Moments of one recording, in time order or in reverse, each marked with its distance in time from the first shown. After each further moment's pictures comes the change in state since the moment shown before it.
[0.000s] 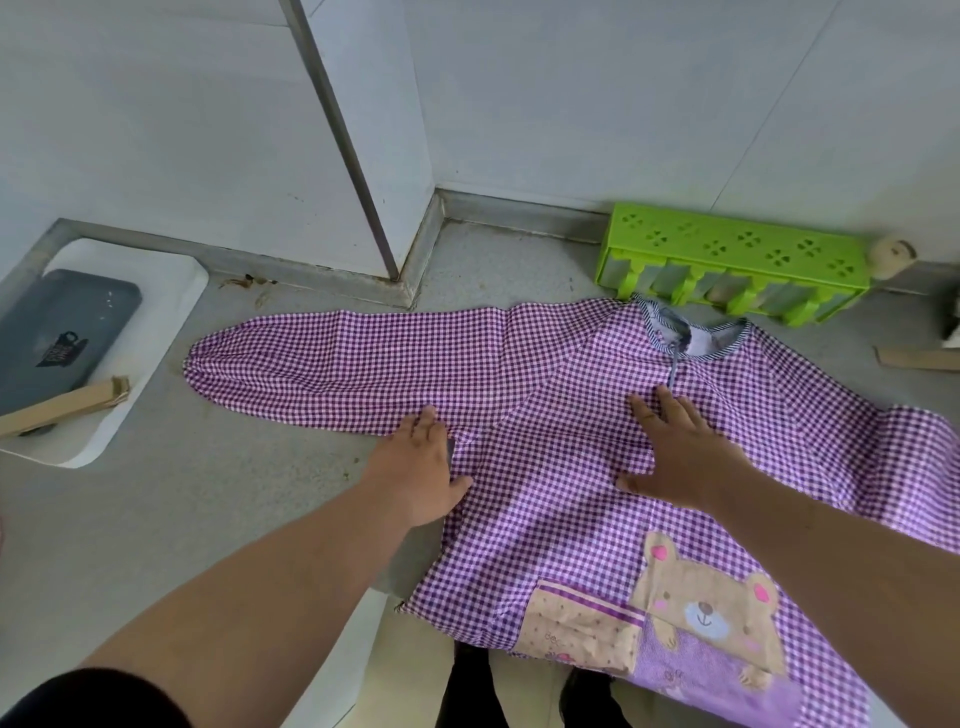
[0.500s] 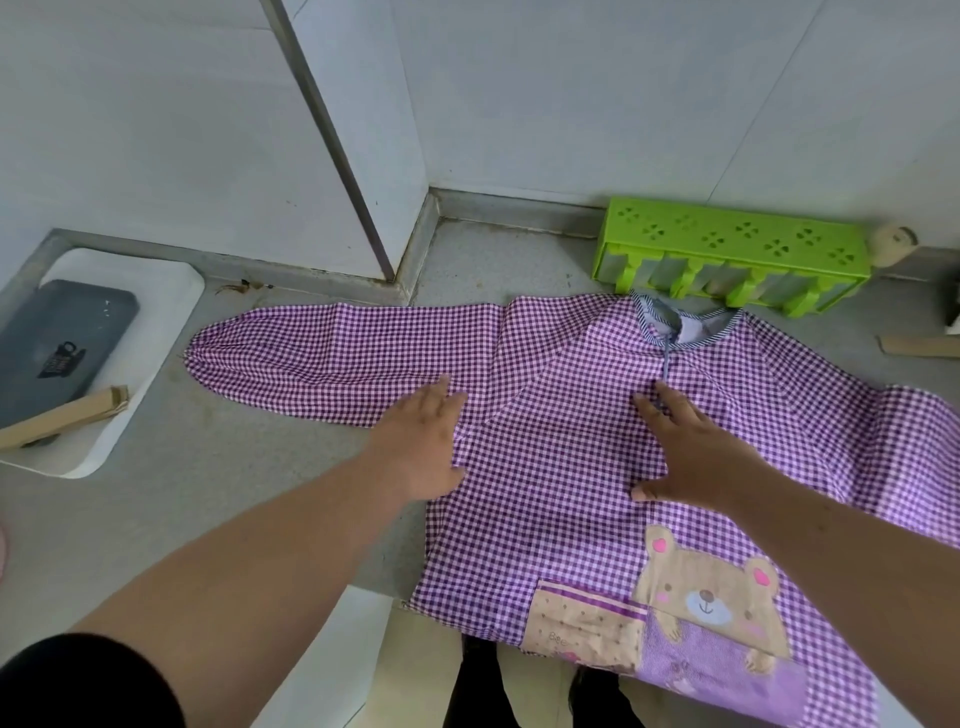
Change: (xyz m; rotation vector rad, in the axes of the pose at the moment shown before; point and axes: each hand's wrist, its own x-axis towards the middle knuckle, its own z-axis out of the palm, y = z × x) left_hand 0.007 -0.004 -0.036 0.085 0.075 0.169; right_hand -0.001 0.014 0.004 0.047 0.024 -0.077
